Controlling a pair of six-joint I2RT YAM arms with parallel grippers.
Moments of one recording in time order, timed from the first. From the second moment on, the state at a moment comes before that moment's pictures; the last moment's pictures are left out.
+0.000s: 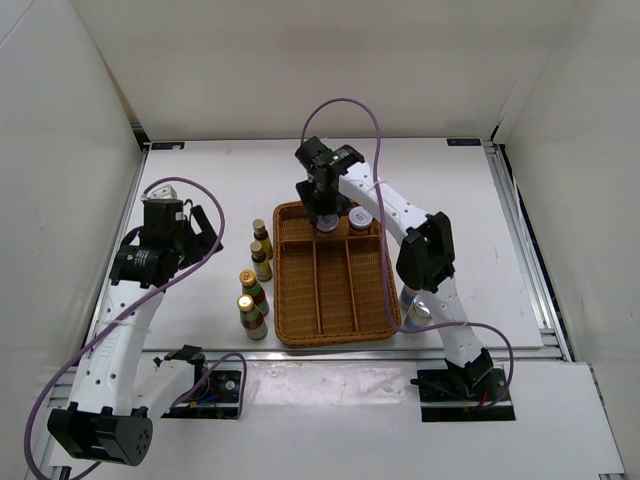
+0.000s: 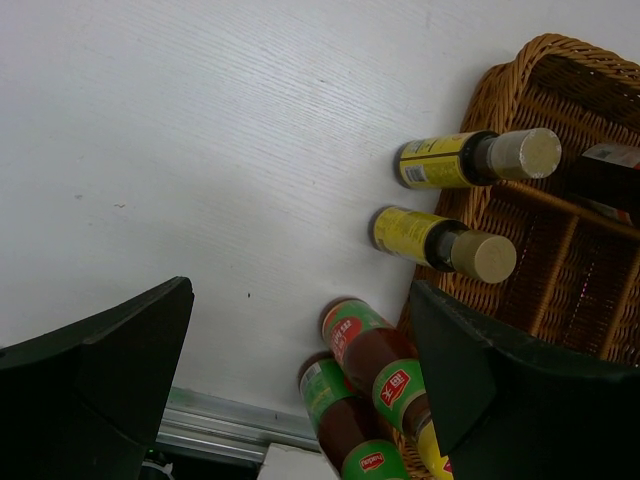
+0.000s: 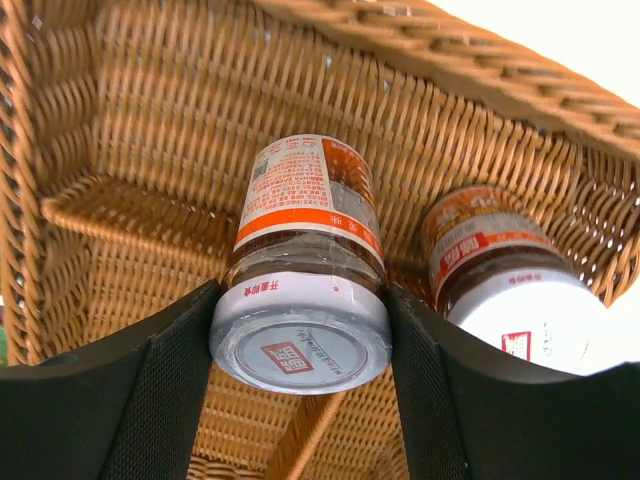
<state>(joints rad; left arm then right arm) -0.12 0.94 1.06 -0.92 -0.18 -0.49 0.72 2.33 2.33 -1.20 0.08 0.26</state>
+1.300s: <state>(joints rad) -0.16 0.95 1.00 -0.90 -0.16 -0.51 0.53 1.38 1.27 -1.40 0.12 0.57</state>
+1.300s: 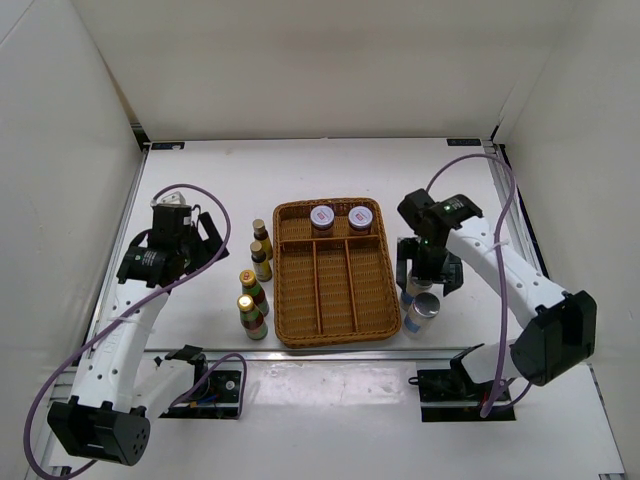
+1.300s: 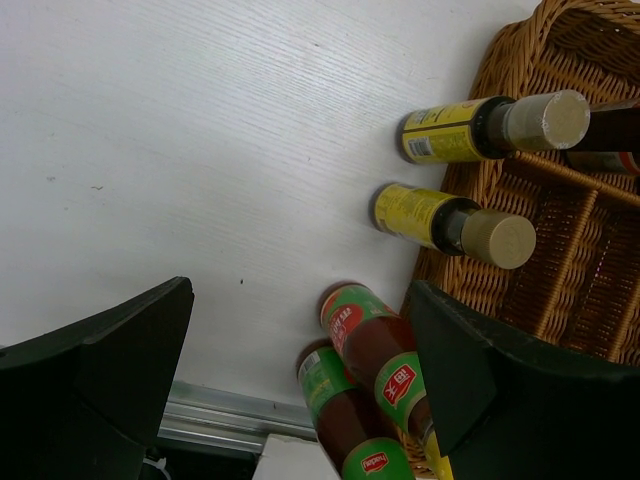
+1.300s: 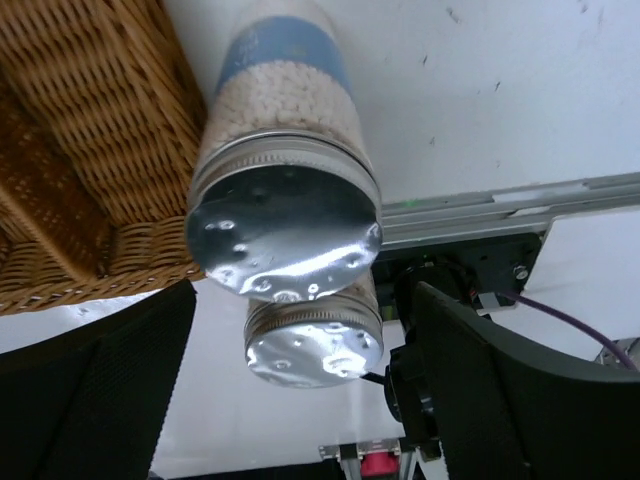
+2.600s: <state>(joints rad) -0.16 0.94 0.99 -0.90 -0.14 -0.50 0.54 1.44 1.63 -1.29 0.24 0.46</state>
